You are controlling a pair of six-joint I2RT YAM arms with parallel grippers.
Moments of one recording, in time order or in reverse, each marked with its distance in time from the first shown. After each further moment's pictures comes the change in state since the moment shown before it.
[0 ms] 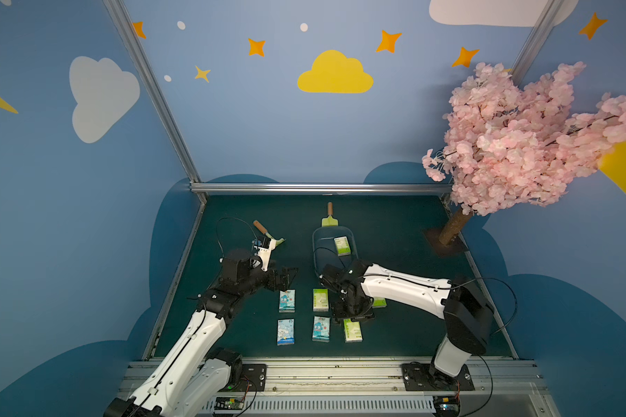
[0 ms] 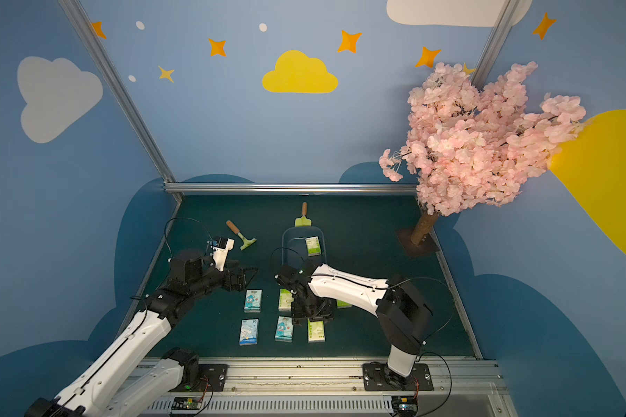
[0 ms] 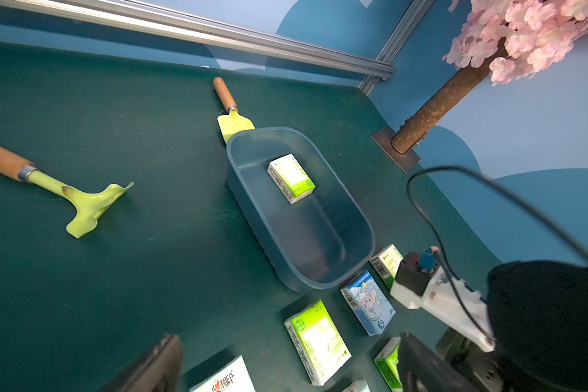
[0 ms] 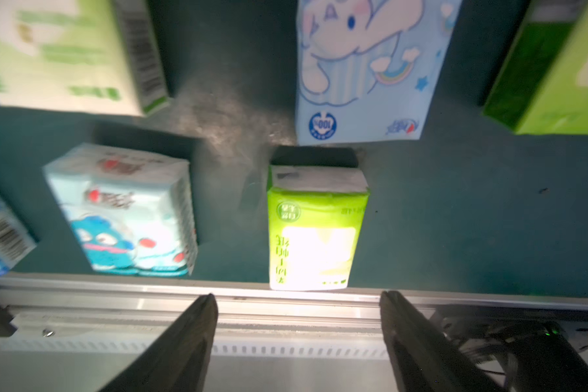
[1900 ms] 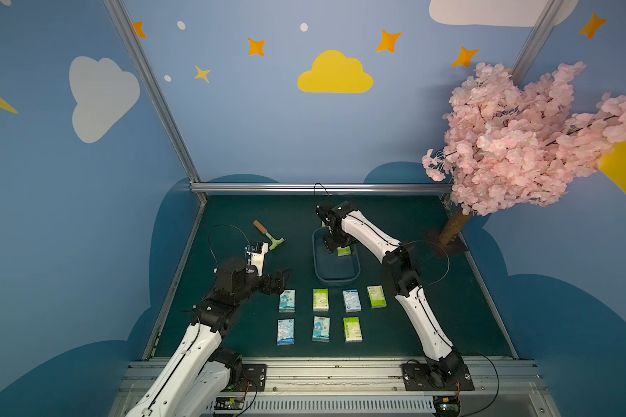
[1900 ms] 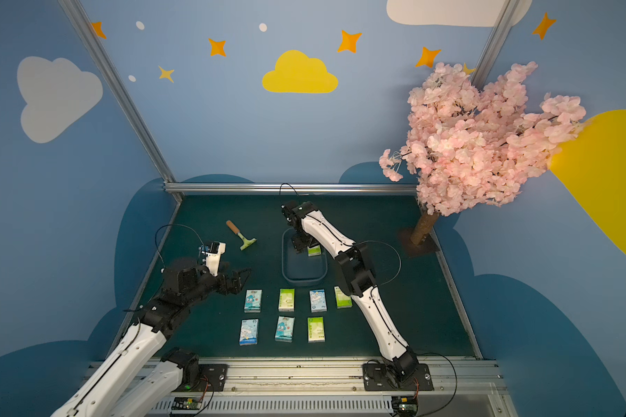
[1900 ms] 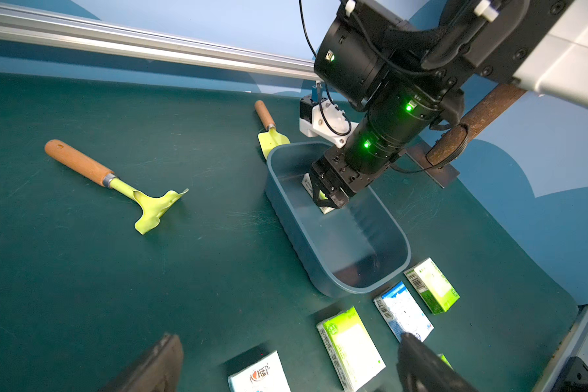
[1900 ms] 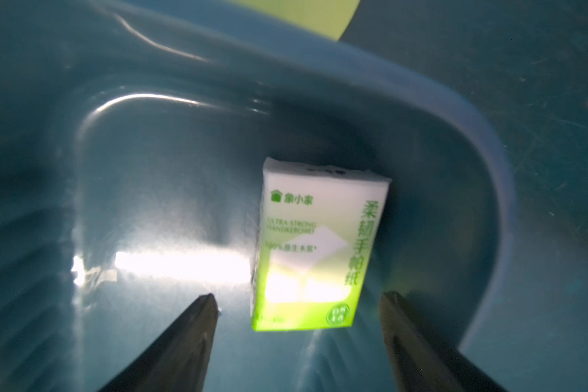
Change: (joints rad) left arm 0.002 -0.119 -0.061 -0.012 -0.132 0.011; right arm -0.379 0.801 1.082 -0.114 0.327 -0.609
